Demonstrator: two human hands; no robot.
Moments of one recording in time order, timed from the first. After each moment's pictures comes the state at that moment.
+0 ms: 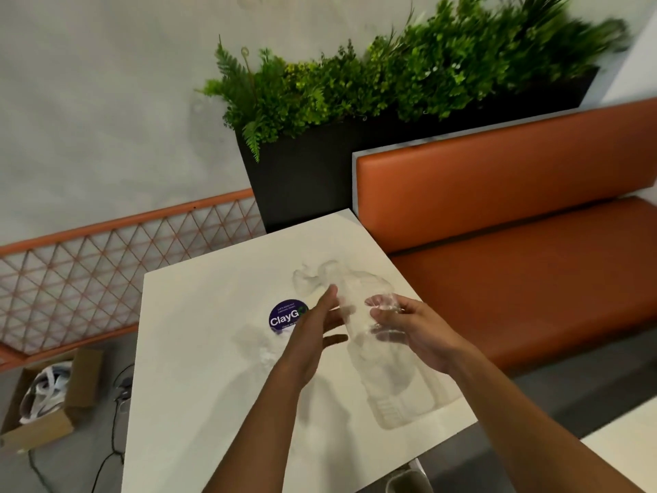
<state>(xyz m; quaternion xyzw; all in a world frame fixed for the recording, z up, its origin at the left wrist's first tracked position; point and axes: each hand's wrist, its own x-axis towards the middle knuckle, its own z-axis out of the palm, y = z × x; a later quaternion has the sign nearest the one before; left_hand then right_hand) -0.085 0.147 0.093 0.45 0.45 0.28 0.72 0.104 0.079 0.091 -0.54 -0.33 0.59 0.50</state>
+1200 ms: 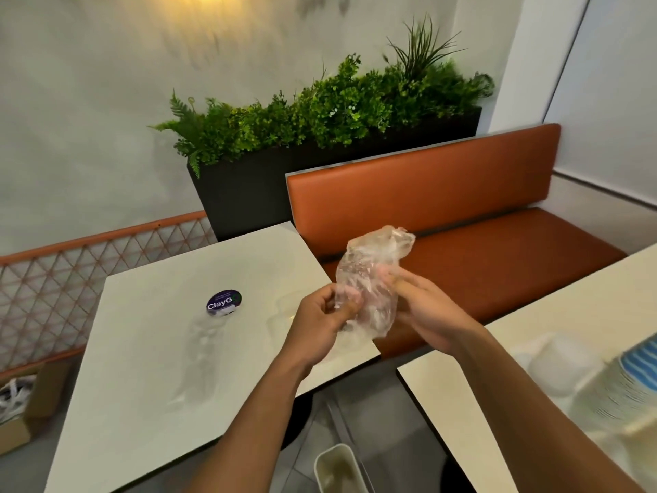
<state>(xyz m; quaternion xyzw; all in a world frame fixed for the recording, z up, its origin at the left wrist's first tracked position) 0.061 -0.127 0.158 0.65 0.35 0.33 0.59 0.241 -0.197 0.176 -0.52 -0.39 0.52 0.55</state>
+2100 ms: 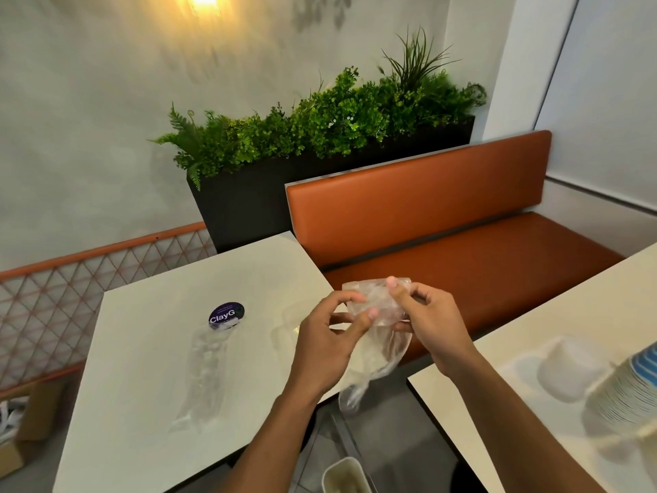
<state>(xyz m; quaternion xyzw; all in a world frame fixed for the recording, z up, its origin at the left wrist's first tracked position) 0.044 -0.133 0.163 0.71 0.34 0.39 0.48 0.211 -0.196 0.169 -0.61 -0.36 0.33 0.63</state>
